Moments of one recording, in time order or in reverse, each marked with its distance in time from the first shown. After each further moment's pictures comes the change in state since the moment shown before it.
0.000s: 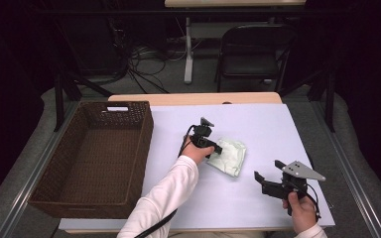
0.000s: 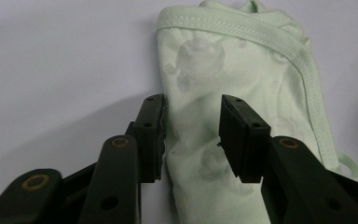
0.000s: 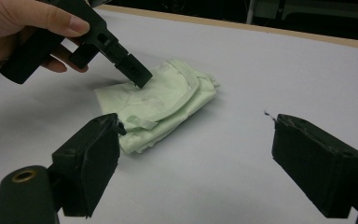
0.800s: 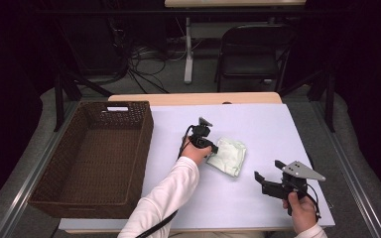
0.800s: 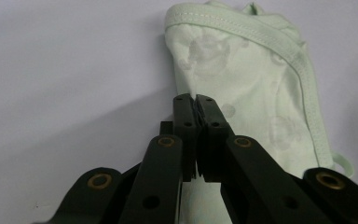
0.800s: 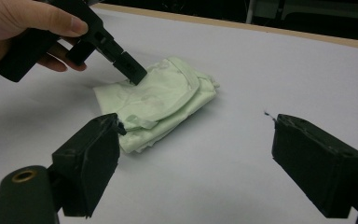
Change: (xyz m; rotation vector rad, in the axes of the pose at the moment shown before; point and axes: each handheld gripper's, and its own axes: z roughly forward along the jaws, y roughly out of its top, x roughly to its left) left arm 0.003 -0.001 -0.005 -0.006 -0.016 -0.032; right arm 0.000 0.000 0.000 0.004 -0.003 -0.003
